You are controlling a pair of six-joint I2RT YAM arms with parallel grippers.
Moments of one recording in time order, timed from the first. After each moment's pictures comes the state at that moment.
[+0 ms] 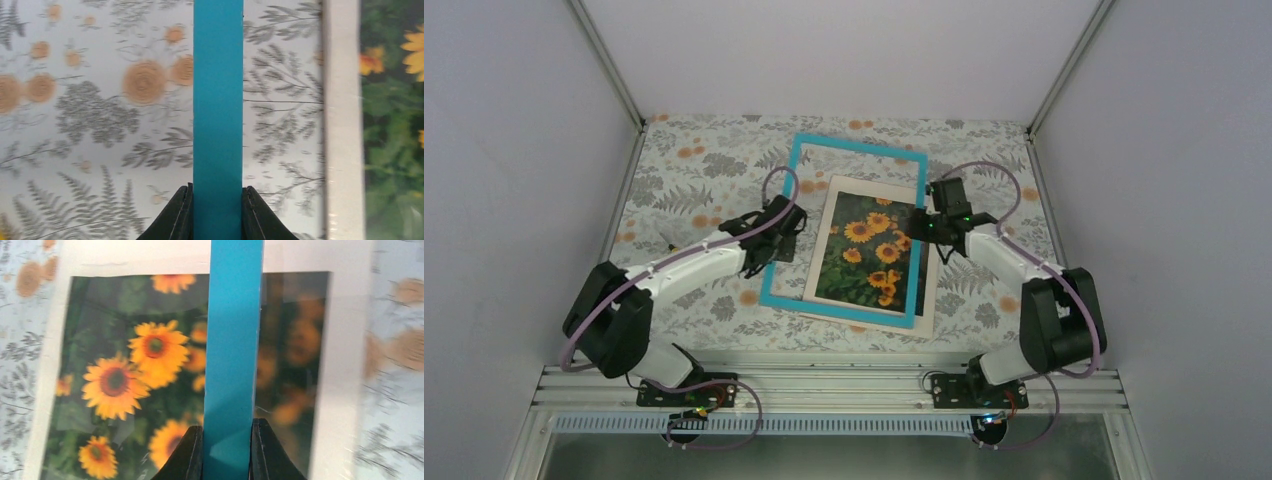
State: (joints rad) left arm -0.69 1.48 0.97 -0.56 -0.36 -0.49; right arm 0.29 1.45 0.87 -0.35 -0.08 0.42
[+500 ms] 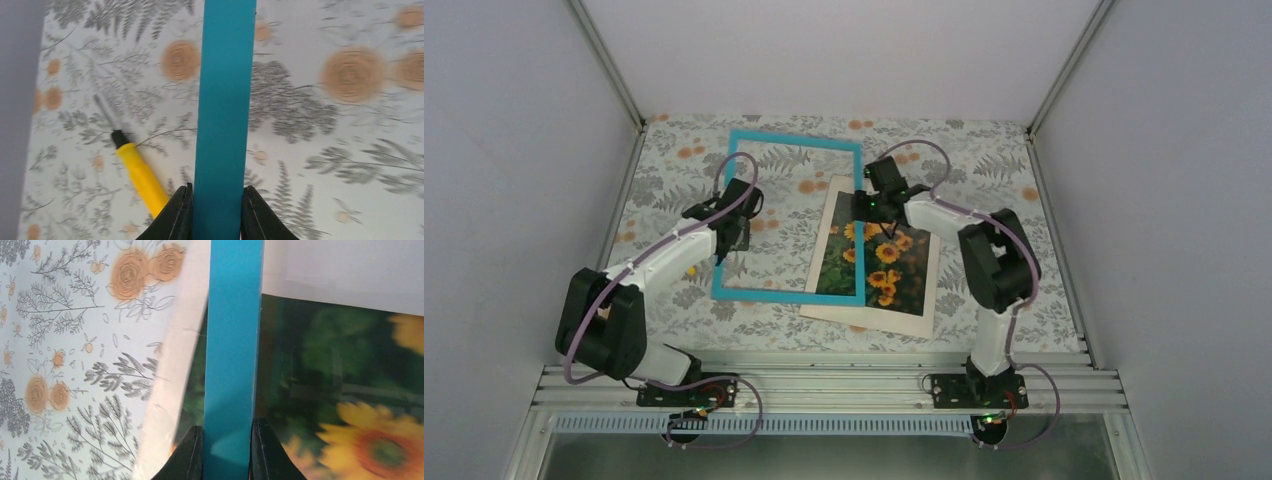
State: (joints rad) left arm -0.38 1.44 0.96 -0.71 -0.48 -0.36; right arm 0.53 1.94 1.29 -0.27 -0.15 0.55
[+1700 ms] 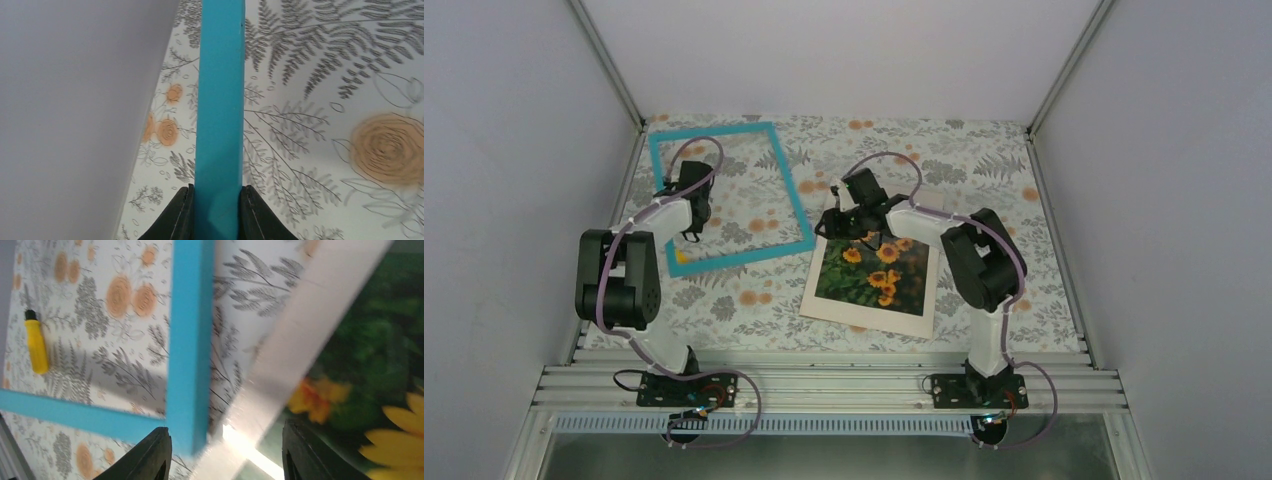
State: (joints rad) left arm -0.05 1.68 1.02 -0.48 -0.69 -0.12; right arm 0.62 2.00 1.31 -0.22 -0.40 0.50
